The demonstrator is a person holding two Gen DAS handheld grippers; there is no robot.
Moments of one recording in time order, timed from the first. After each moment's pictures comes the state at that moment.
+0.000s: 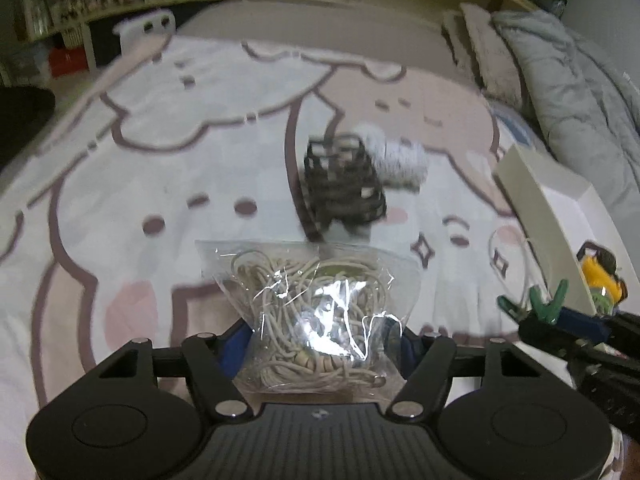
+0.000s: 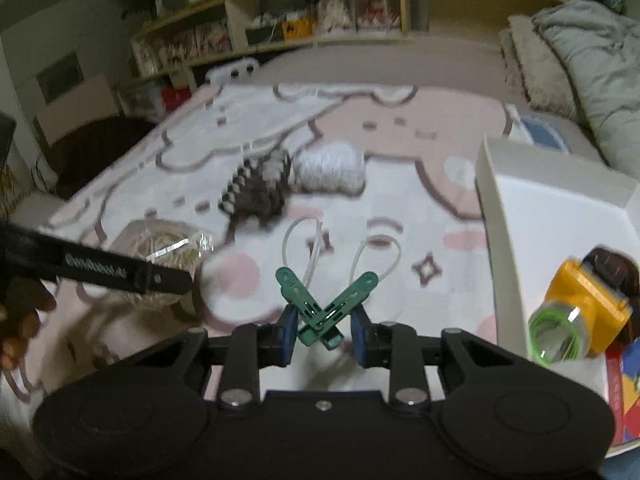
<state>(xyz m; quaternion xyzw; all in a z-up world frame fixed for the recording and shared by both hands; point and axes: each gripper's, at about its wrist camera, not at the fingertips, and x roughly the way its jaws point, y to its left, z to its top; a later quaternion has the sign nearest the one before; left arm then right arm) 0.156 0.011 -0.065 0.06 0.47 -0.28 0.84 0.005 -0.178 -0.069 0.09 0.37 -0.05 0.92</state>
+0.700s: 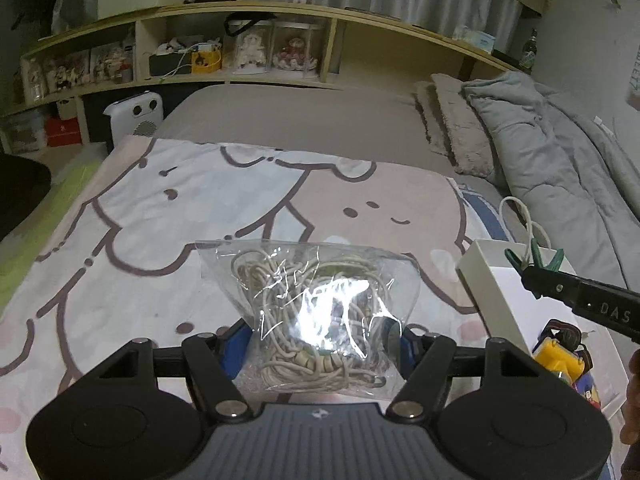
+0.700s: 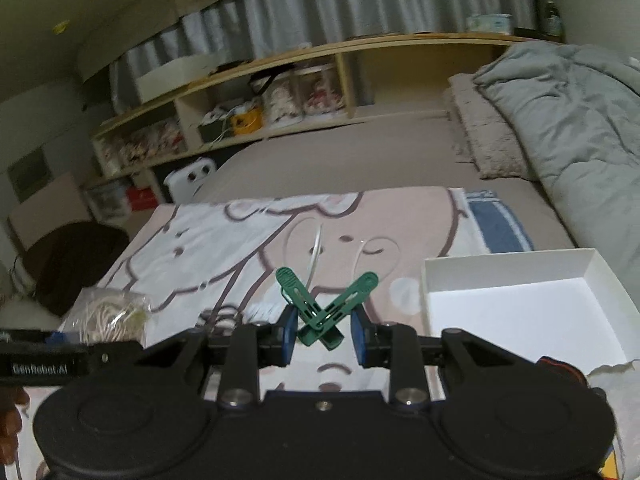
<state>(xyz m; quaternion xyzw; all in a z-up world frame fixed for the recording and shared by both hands) 0.166 -0.021 0.006 0.05 0.38 -0.30 0.87 0.037 -0.240 -0.001 0.14 0.27 -0.12 0.95</state>
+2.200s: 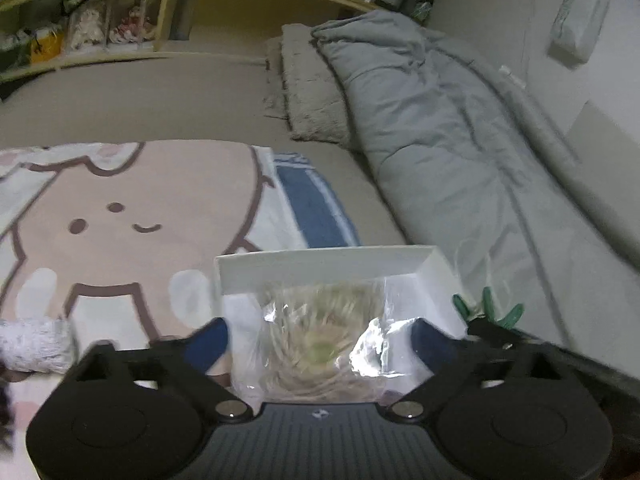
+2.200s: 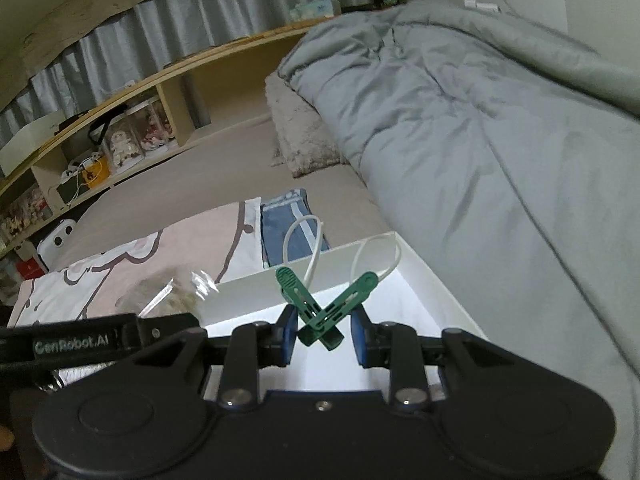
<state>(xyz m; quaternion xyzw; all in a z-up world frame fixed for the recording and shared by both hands) 0.141 -0.275 -0.037 0.05 0.40 -0.44 0.81 -0.019 -0.422 -0.038 0.21 0.27 -0.29 0.90</state>
